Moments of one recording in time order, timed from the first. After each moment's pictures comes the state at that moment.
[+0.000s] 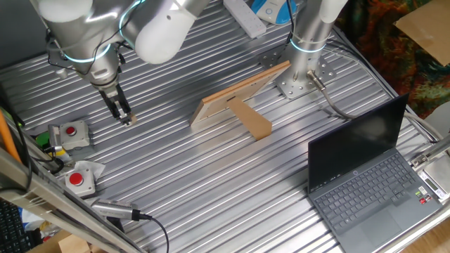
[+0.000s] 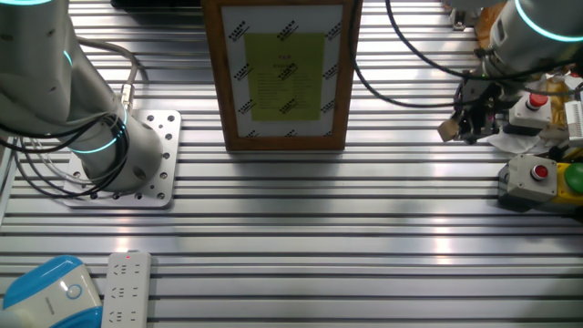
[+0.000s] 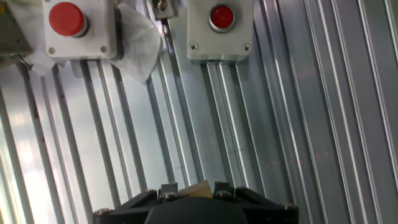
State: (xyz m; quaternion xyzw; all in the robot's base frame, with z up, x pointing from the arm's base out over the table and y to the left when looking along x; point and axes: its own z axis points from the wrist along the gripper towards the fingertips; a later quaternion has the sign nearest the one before) arm 0.659 0.001 0.141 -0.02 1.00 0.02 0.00
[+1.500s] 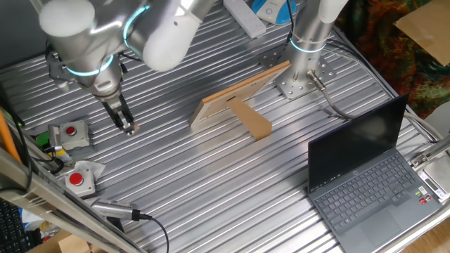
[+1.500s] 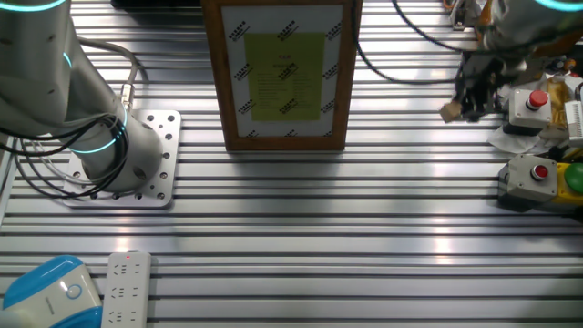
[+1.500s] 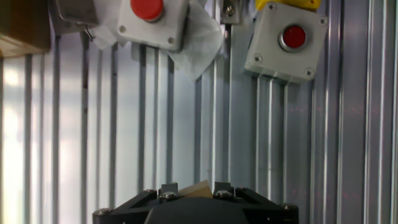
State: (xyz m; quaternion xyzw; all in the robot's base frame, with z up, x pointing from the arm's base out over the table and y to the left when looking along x) arm 0.663 0.047 0.152 -0.02 1.00 0.01 -0.01
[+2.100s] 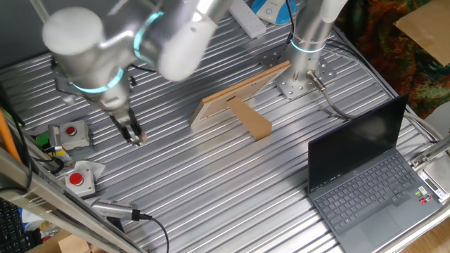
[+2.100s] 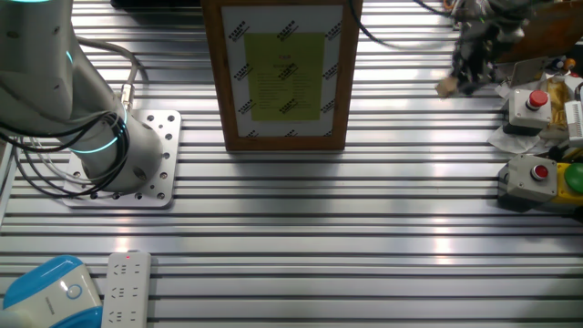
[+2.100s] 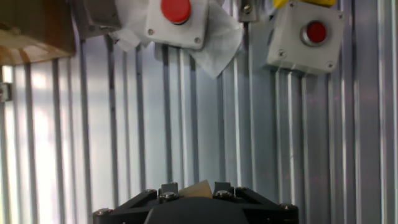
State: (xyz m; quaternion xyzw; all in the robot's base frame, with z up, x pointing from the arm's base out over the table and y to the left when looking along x) arm 0.647 0.096 0.165 0.01 1.00 -0.01 -0.01
